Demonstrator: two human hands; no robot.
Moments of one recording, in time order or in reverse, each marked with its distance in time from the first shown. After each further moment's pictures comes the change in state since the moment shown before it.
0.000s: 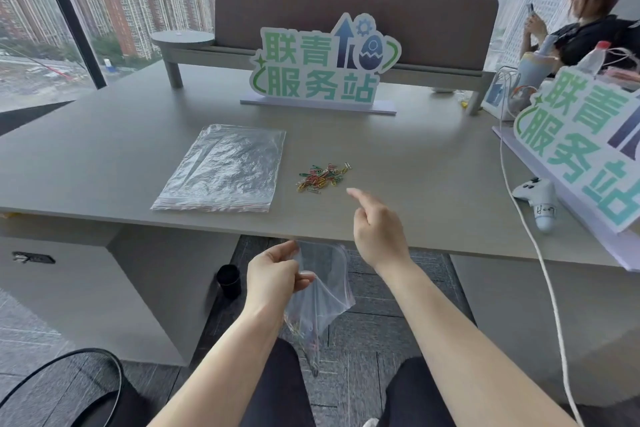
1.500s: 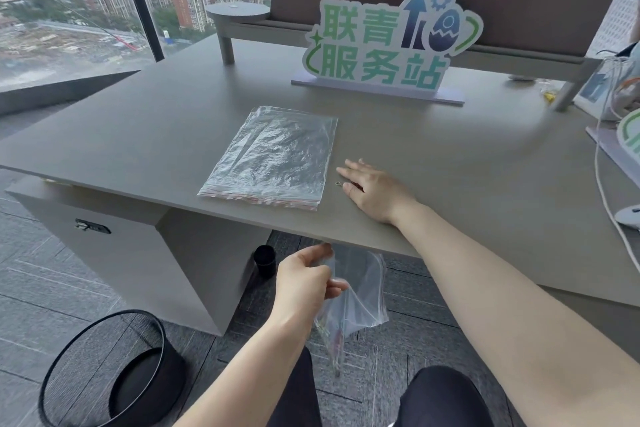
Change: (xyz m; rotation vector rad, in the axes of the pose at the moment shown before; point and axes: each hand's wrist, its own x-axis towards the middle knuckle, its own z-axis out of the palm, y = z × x) left_hand 0.017 0.004 -0.018 0.013 0.009 -0.051; right_hand 0.123 0.007 0.078 -0.353 -0.505 -0.251
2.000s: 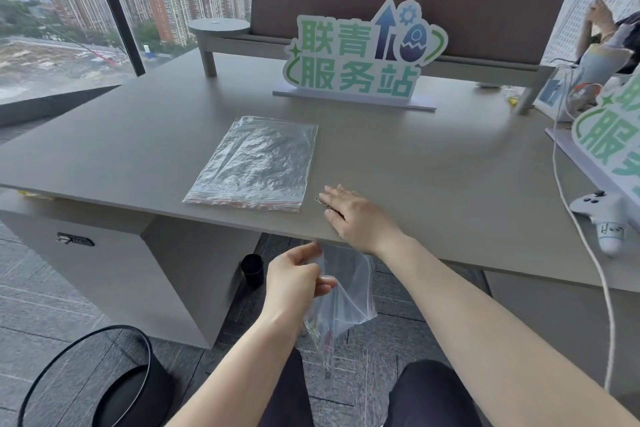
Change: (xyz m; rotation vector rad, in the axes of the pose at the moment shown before) left_hand -0.011 0.001 0.006 -0.023 -0.015 0.033; right_hand -0.054 -0.020 0.014 0.066 0.037 -0.042
